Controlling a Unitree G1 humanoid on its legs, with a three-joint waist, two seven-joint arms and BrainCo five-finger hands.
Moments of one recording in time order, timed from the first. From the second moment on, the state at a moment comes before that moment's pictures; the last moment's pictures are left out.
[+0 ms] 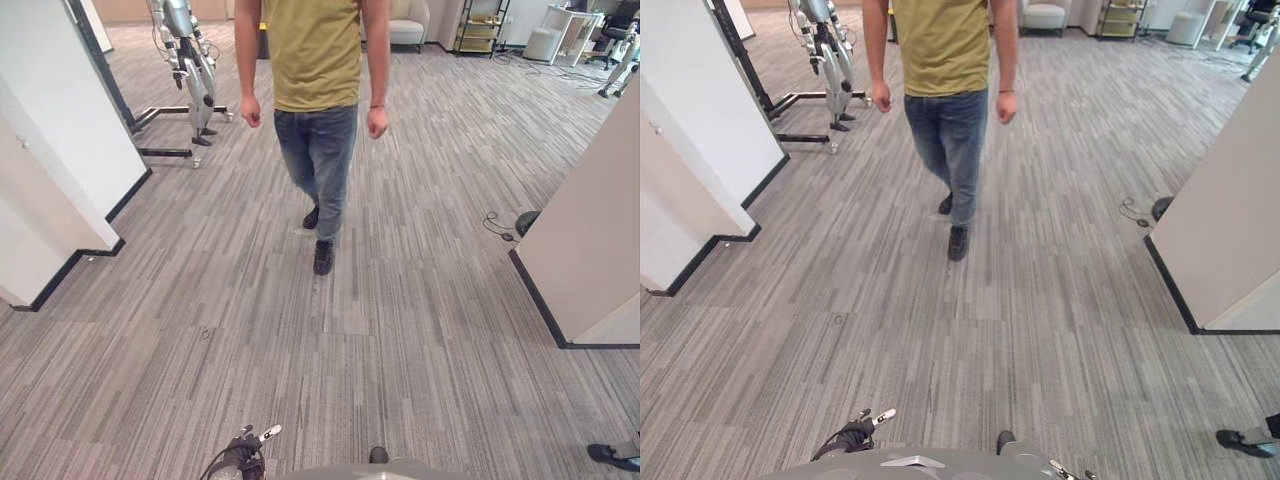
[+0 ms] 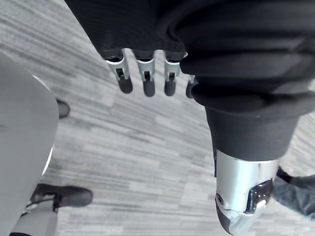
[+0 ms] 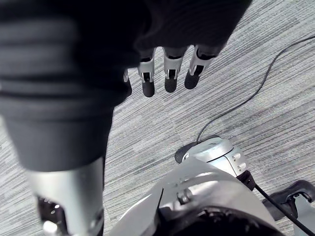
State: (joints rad) left arm 0.07 0.03 0.15 1.14 -0.13 -0.10 0.01; right arm 0.22 -0.09 -0.32 1.14 0.18 -0.08 0.00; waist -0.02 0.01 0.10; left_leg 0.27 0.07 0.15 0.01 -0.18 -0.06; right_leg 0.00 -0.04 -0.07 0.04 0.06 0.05
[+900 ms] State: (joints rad) left arm 0.04 0.08 0.22 1.14 -0.23 -0.11 0.03; right arm 0.11 -0.11 -0.44 1.19 0.23 -0.07 -0.01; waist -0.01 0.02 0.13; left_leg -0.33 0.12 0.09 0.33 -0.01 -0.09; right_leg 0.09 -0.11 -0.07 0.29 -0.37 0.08
